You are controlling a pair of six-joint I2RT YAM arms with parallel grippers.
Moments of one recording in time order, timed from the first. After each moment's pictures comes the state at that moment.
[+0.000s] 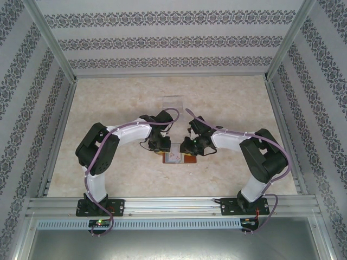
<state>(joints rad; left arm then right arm) -0.64 1.90 1.24 -0.73 0.24 -0.60 0.55 1.69 0.84 -0.32 -0.45 0.77</state>
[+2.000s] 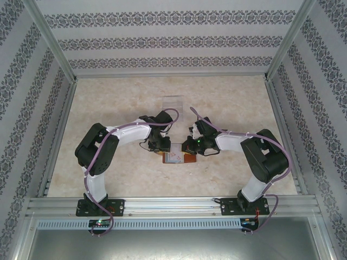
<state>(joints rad) -0.64 1.89 1.22 -0.71 0.24 -0.61 0.50 1.69 0.76 -0.13 -0.59 0.73</state>
